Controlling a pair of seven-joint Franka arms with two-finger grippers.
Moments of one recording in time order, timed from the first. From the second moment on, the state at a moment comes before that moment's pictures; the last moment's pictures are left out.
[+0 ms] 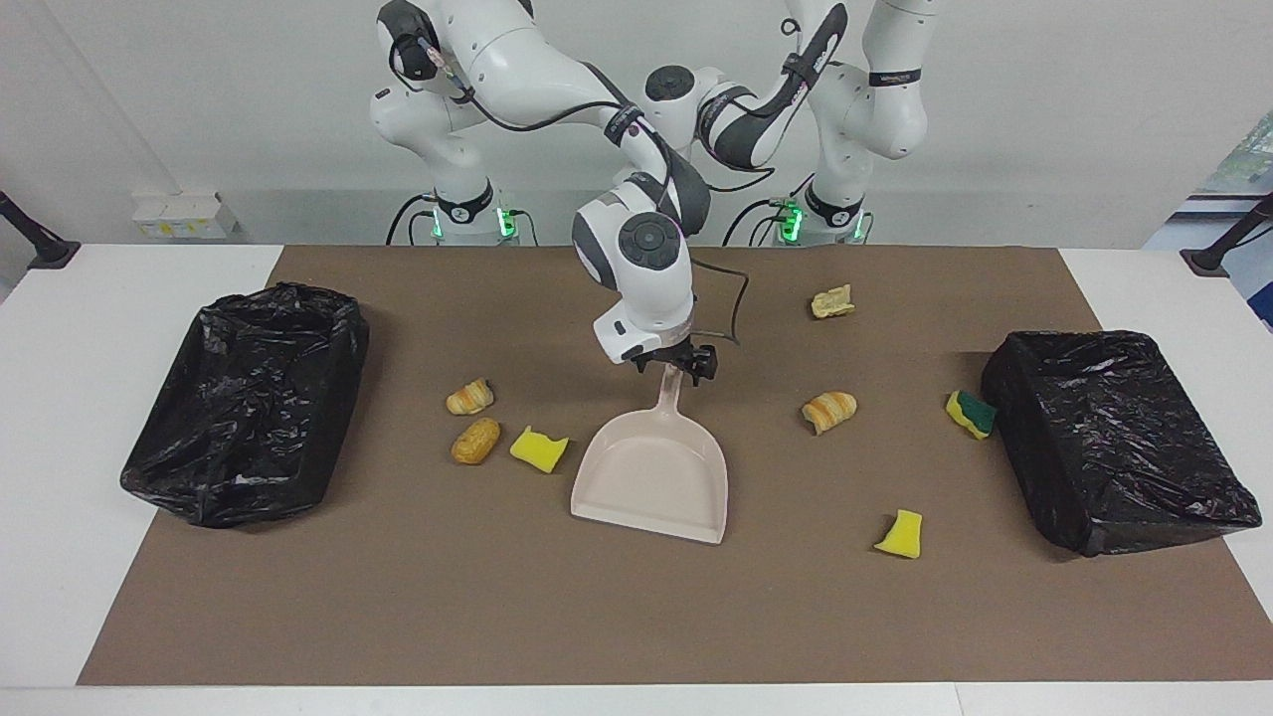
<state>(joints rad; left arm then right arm) -1.05 -0.14 -0.08 -2.45 -0.12 2.29 -0.94 0.52 0.47 0.10 -1.59 0.14 2.03 0.89</state>
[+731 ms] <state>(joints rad) -1.05 -0.14 -0.05 -2.42 -0.12 2.09 -0.94 0.52 0.47 0.10 -1.59 0.14 1.97 0.85</state>
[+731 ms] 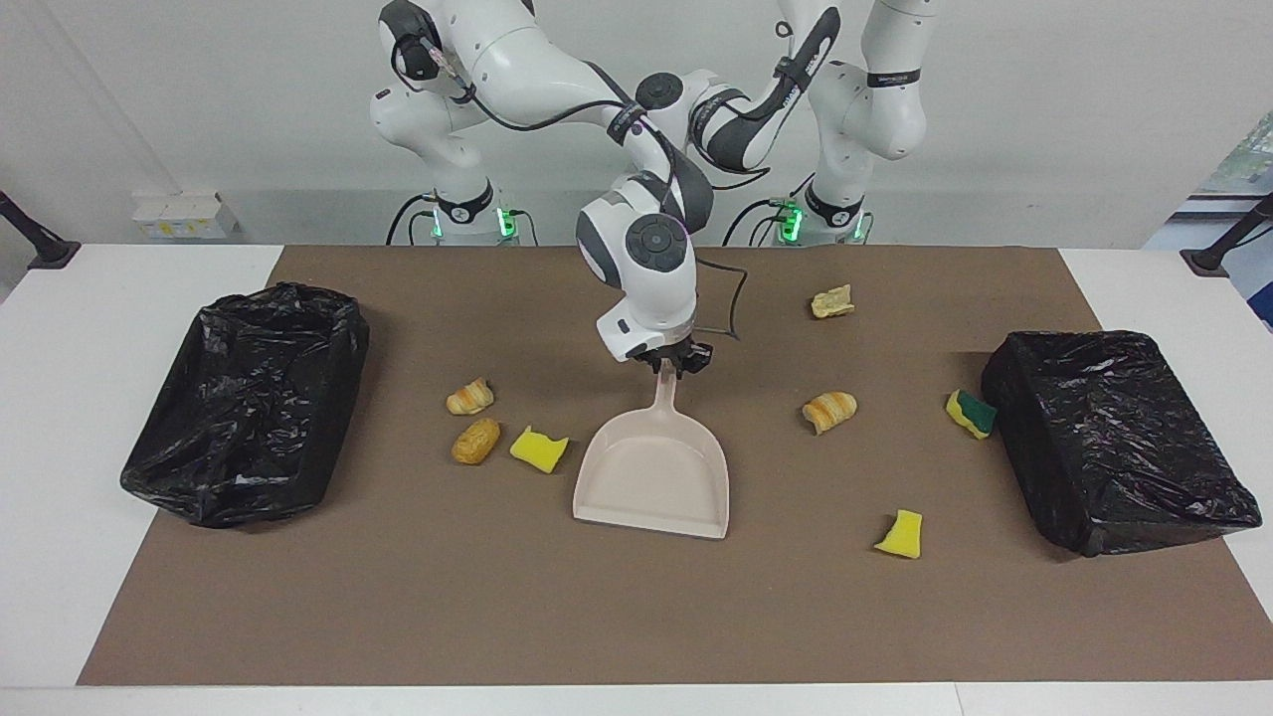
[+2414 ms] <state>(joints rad) -0.02 -0.09 -0.03 -2.27 0.45 1.99 -0.23 0.39 0.35 0.10 -1.65 -0.12 1.73 -0.49</state>
